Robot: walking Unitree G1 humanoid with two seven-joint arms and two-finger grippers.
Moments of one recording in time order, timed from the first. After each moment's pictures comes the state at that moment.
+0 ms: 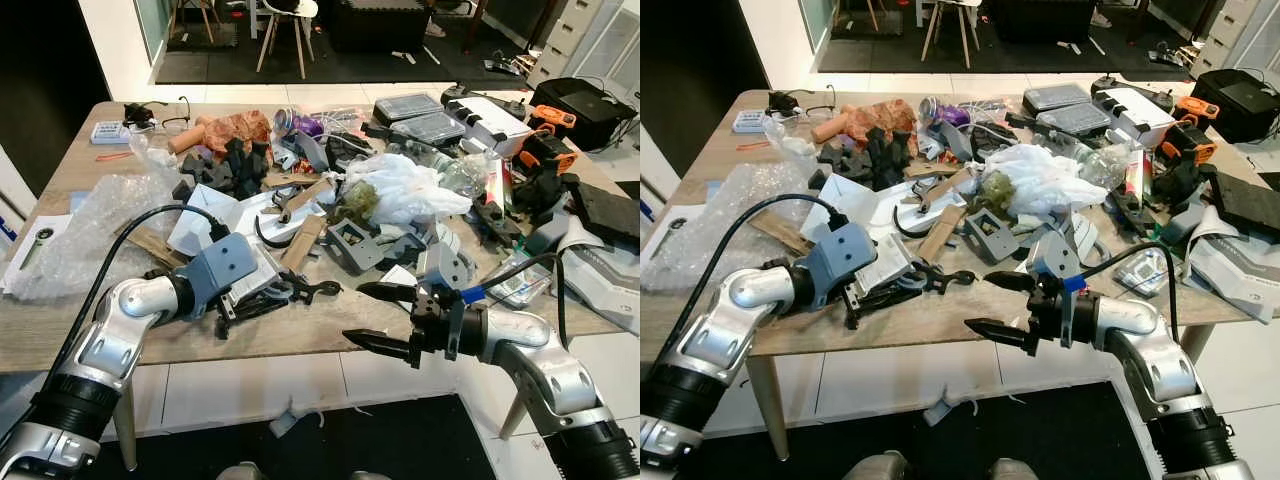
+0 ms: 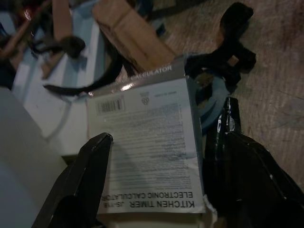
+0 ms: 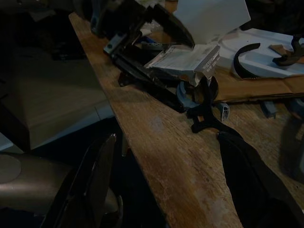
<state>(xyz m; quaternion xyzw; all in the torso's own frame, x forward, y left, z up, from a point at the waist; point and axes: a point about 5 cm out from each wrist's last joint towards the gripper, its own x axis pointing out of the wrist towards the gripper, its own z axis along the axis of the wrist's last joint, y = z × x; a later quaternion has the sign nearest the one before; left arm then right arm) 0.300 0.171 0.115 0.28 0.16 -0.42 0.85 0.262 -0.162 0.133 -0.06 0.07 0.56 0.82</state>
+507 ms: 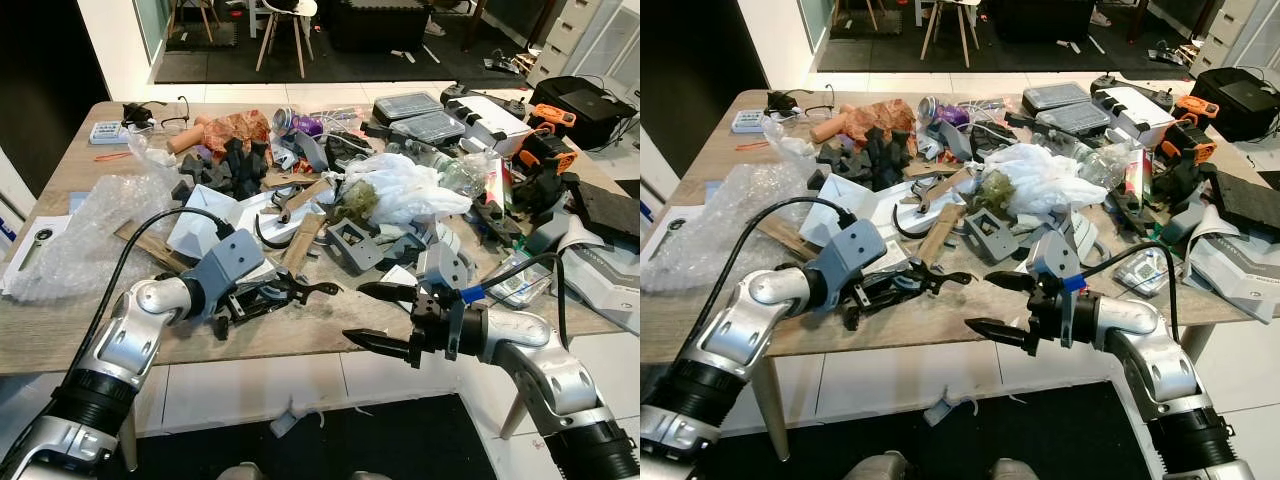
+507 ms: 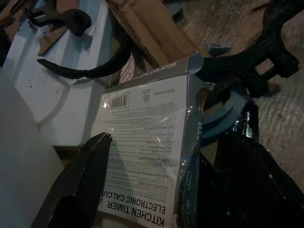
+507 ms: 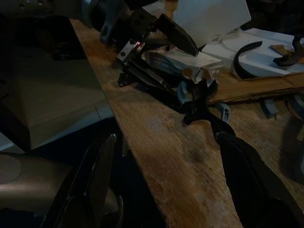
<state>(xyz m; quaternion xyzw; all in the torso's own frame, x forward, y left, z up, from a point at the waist) 0.307 0.162 0.108 0.26 0.20 -0.39 0.86 0.262 -0.162 0.133 -0.06 0.07 0.56 0.82</state>
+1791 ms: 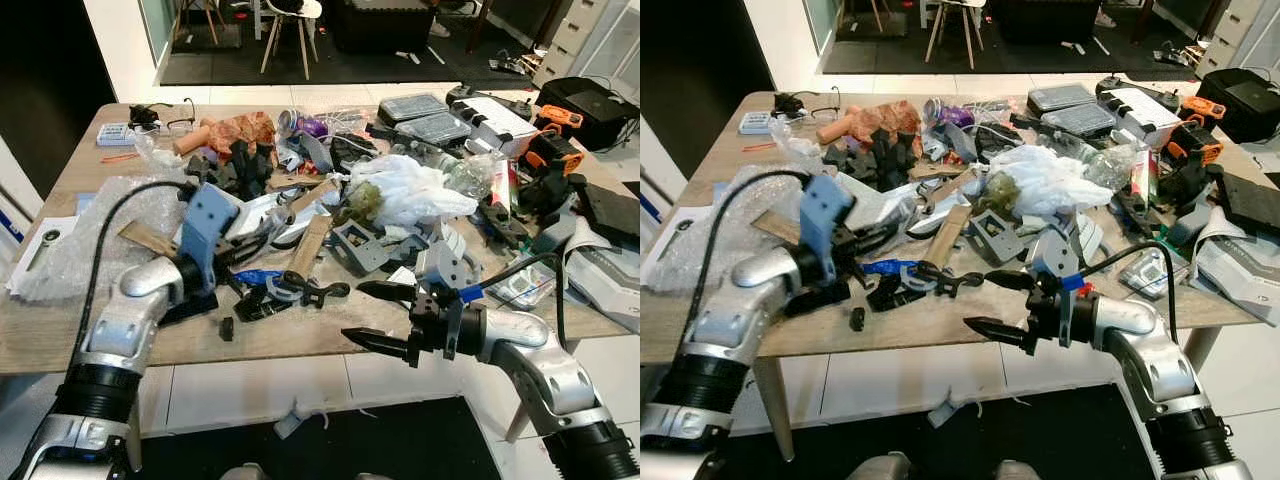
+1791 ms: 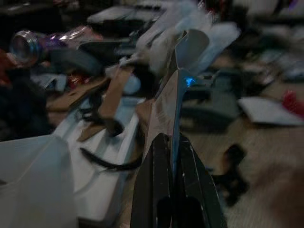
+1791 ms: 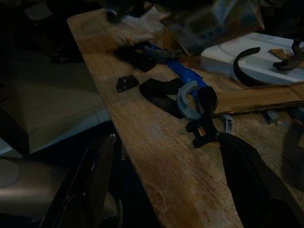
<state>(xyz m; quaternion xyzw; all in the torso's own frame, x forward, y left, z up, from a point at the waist) 0.310 0.165 0.155 0.03 0.04 -0.41 0.91 0.263 -0.160 0.133 -0.05 0.07 0.56 0.83</state>
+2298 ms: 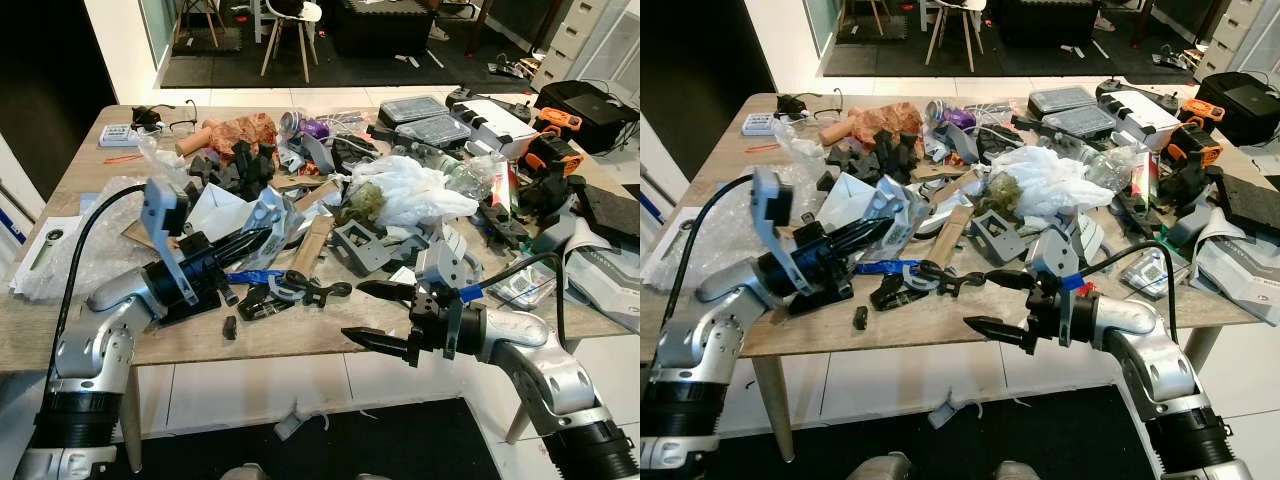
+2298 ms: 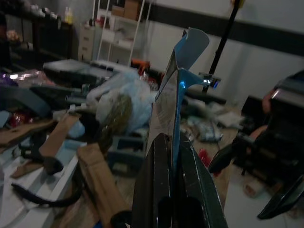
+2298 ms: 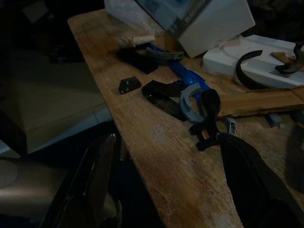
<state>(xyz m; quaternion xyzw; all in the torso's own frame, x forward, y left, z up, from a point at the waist) 0.282 0.170 0.170 -0.13 -0.04 -0.49 0.86 0.263 -0.160 0.133 -0.05 0.07 0.55 0.83</state>
